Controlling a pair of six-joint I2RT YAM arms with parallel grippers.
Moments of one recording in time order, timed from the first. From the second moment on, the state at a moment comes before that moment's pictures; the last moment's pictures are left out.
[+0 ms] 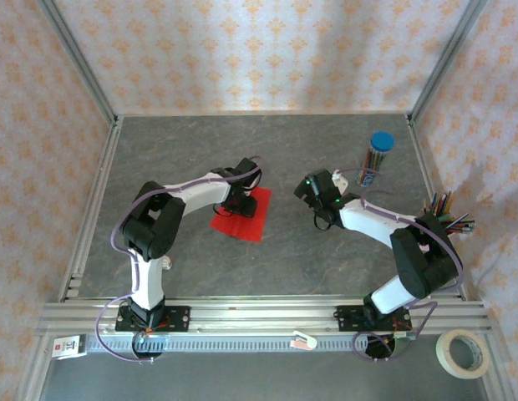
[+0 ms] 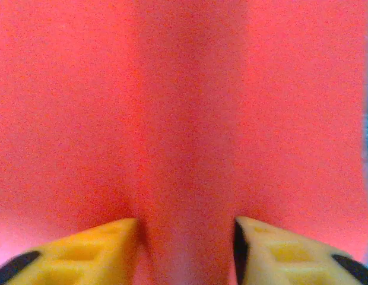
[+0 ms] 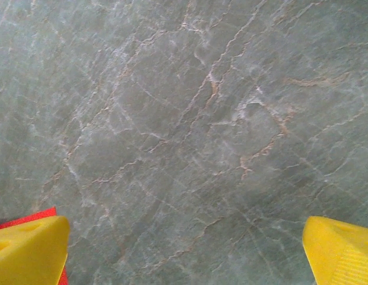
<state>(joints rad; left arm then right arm) -0.54 1.95 1.31 -0.65 -0.02 -0.32 0.49 1.52 0.82 -0.21 0.24 1.05</state>
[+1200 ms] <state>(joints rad) -0.38 1.74 0.85 0.02 0.40 -0.72 0.54 1.61 0.76 0.12 -0.27 0.97</state>
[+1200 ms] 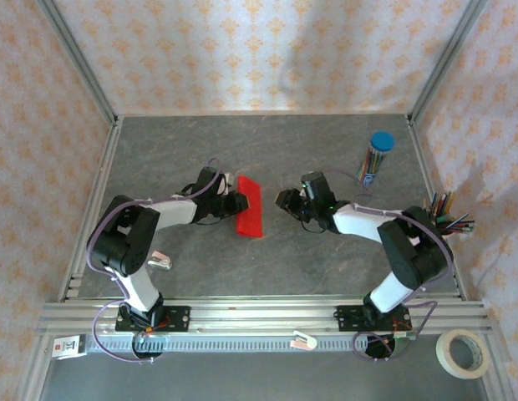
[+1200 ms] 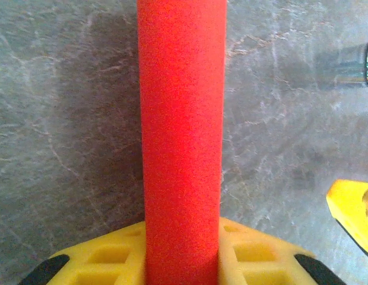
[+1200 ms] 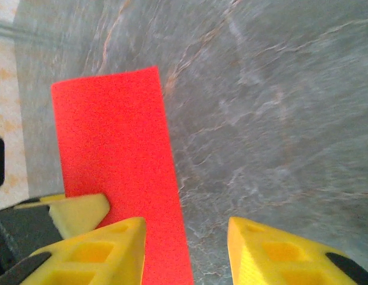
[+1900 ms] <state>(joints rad) -0.38 1.79 0.89 -0.08 0.35 -0.68 0.63 1.90 0.95 0.13 -0.36 0.94</state>
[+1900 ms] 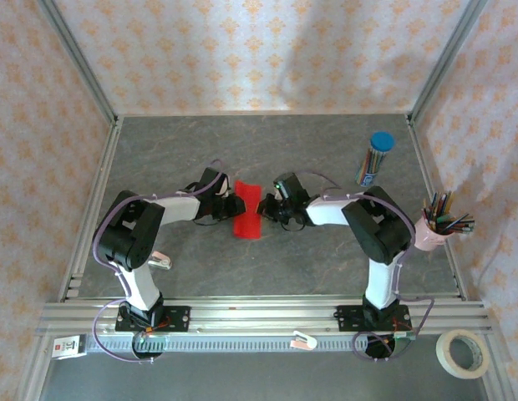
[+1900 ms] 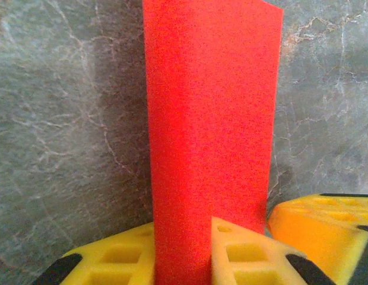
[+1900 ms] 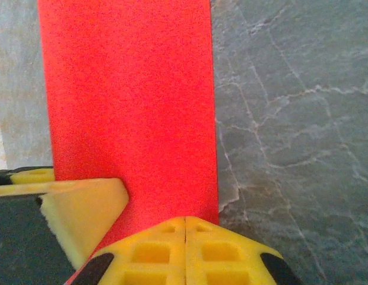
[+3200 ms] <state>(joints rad) -0.40 1.76 0.95 -0.25 0.18 -0.60 0.66 1.94 1.06 0.01 -0.31 0.99</state>
